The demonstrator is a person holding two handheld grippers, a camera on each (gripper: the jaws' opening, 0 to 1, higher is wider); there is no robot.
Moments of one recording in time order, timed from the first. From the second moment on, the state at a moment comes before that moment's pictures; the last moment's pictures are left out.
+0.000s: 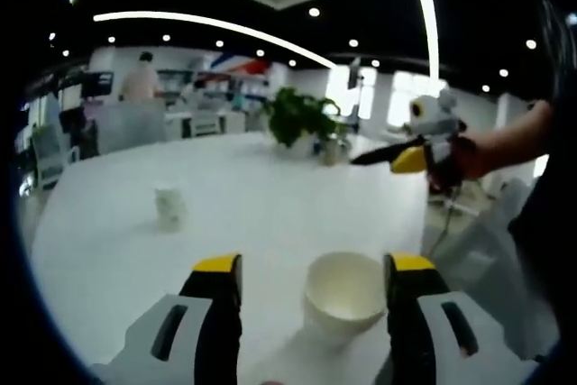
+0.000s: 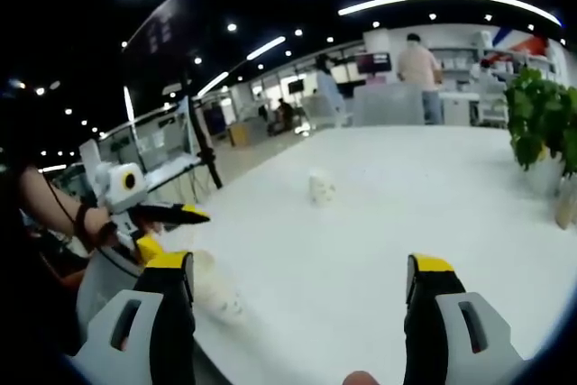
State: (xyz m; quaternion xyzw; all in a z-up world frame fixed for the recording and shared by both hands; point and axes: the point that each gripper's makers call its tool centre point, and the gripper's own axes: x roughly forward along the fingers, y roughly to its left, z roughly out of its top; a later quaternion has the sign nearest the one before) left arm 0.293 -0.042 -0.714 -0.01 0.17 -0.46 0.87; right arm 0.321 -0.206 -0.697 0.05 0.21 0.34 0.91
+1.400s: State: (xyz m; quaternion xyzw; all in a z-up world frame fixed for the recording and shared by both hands) left arm 0.330 0.024 -0.698 -0.02 0.16 -0.36 0.92; right arm 0.324 -0.204 -0.694 0.05 0.21 0.34 0.91
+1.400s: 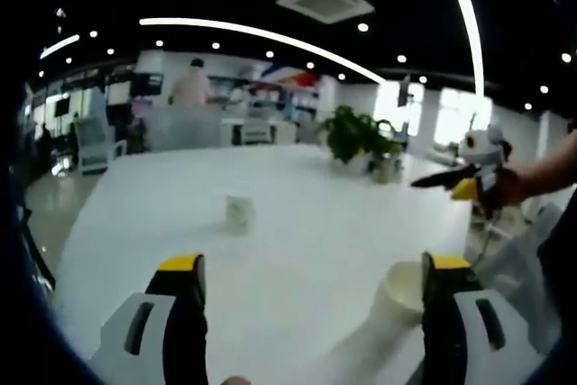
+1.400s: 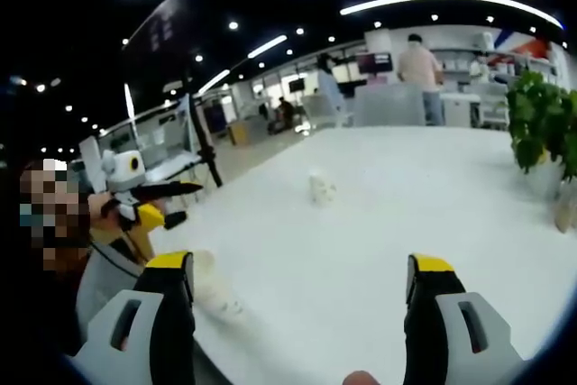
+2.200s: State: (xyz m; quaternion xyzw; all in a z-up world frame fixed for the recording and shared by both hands) left arm 0.341 0.034 -0.706 -0.01 0.18 -0.36 0.92; right arm 0.406 -0.157 -0.718 -0.06 0.23 0.40 0.89
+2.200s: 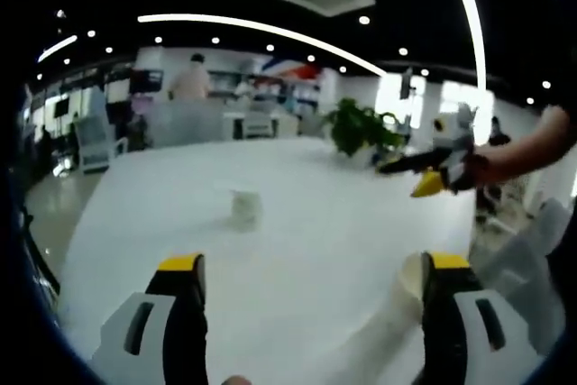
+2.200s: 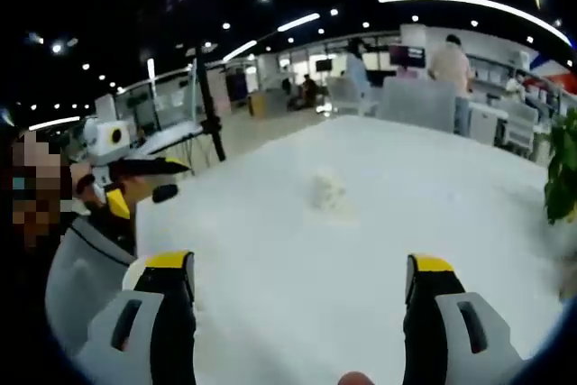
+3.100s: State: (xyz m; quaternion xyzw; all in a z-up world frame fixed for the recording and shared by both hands) left arm 0.350 0.042 -0.727 -0.02 0.19 -0.34 0.92; right arm 0.532 -0.080 -0.769 -0.08 0.25 0.42 0.87
